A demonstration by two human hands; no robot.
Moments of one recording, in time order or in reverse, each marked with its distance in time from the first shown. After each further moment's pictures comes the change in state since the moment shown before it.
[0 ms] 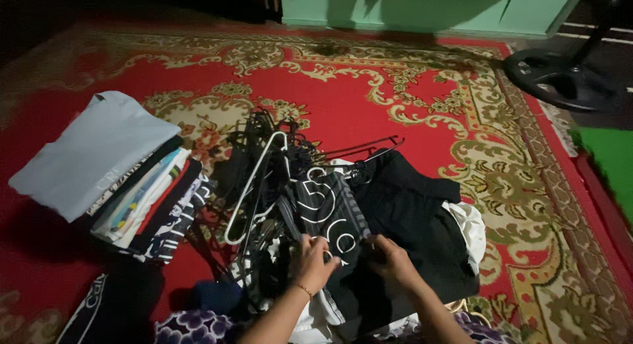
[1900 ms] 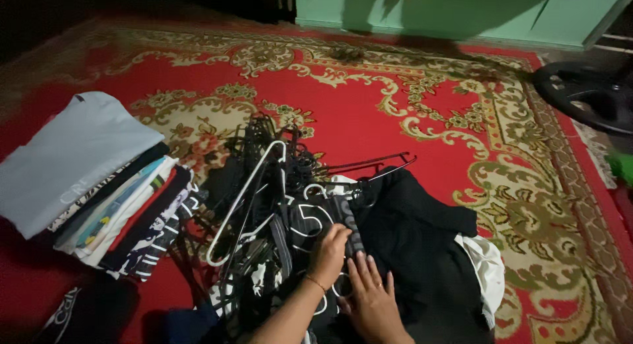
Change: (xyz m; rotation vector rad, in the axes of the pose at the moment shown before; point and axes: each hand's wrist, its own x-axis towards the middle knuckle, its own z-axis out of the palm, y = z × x) left_hand 0.123 -0.005 0.094 -0.309 0.198 0.416; right_hand 0.016 -0.036 0.031 -0.638 -0.120 0.057
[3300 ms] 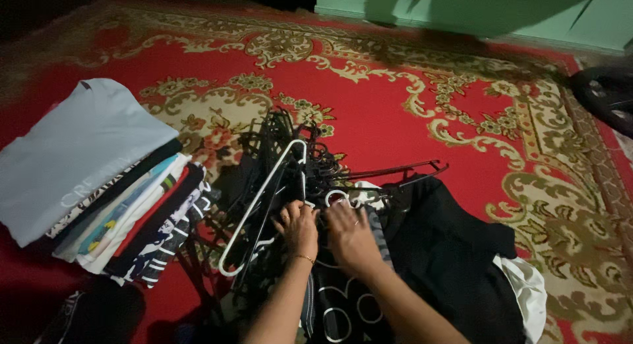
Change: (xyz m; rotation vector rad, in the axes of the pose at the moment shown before) left_hand 0.054 -0.076 -0.067 0.637 0.240 -0.442; right_hand 0.173 -0.024 0.037 -0.194 0.273 -0.343
